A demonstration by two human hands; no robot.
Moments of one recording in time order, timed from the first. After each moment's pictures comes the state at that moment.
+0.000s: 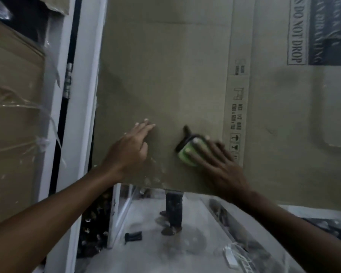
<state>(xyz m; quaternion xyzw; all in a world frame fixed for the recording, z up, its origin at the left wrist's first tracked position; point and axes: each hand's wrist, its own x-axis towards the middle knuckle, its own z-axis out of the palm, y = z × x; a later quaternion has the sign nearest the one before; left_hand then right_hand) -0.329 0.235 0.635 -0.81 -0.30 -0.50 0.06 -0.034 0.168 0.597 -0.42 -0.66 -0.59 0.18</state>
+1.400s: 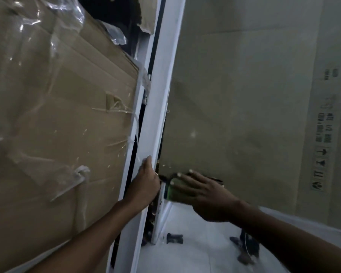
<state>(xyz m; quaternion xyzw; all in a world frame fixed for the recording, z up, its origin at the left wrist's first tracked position) -0.435 0.259 0.541 -0.70 -0.54 -0.46 -0.06 -0.198 0.268 0.553 -0.24 -0.77 -0.59 -0.02</state>
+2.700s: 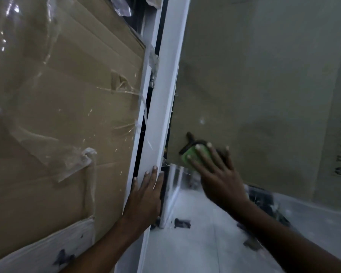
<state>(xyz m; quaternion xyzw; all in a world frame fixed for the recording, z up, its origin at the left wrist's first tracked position) -0.451 0.266 0.455 -0.76 -0.58 -0.22 0.20 -0.212 0.265 0.531 -0.40 -0.69 -0.56 0.22</state>
